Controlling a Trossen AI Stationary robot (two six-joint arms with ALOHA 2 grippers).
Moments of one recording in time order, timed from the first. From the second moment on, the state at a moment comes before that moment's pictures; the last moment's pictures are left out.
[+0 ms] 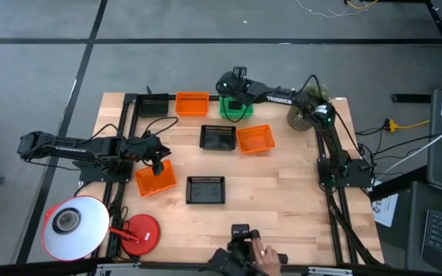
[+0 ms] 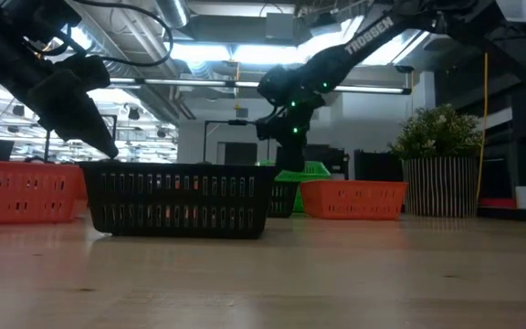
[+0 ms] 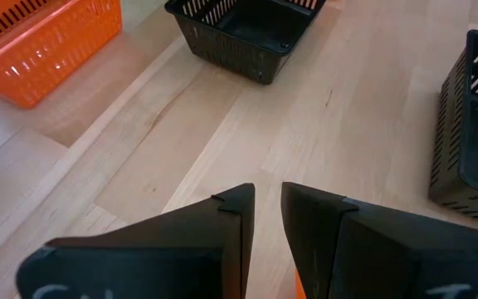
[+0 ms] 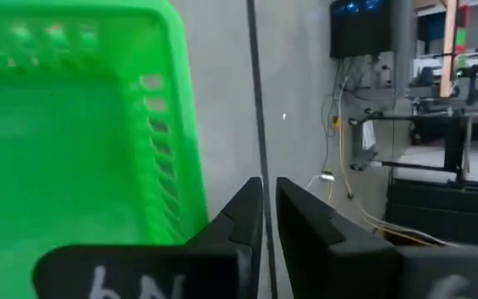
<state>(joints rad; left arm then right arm) 0.03 0.53 0.24 -0.31 -0.32 -0.33 -0.53 2.19 1.73 -0.37 0.62 -0.75</state>
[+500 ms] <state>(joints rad) 0.03 0.53 0.24 -0.31 -0.32 -0.33 -0.50 2.18 2.08 -0.87 0.69 -0.61</state>
